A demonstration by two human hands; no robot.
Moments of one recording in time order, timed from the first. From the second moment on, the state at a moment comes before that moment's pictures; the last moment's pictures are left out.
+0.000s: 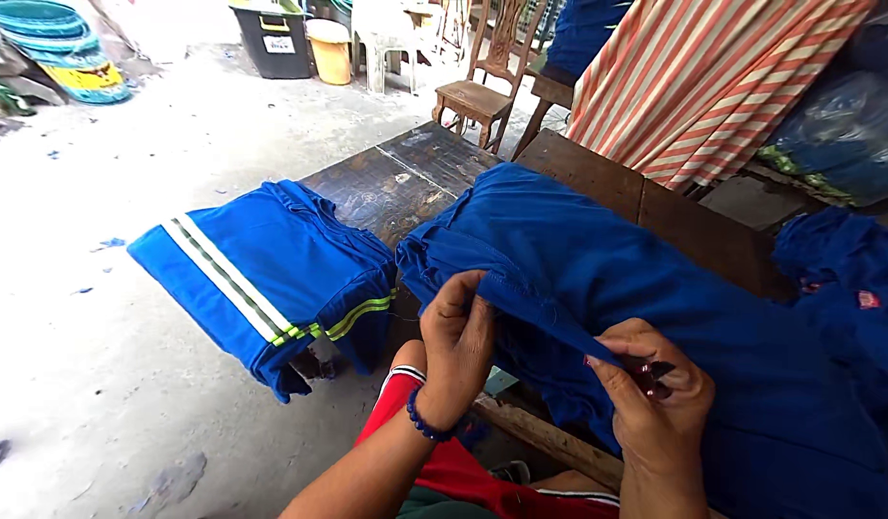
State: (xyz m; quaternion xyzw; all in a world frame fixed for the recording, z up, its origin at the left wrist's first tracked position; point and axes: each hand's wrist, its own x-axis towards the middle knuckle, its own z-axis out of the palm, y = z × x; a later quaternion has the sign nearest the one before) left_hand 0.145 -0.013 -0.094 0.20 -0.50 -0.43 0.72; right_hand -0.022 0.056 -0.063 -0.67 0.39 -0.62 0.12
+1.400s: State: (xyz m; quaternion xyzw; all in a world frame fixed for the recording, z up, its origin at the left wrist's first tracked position) left_hand 0.125 0.009 -0.093 0.07 -0.41 -0.43 0.80; right_hand 0.057 0.047 -0.043 -0.76 0.33 -0.55 -0.06
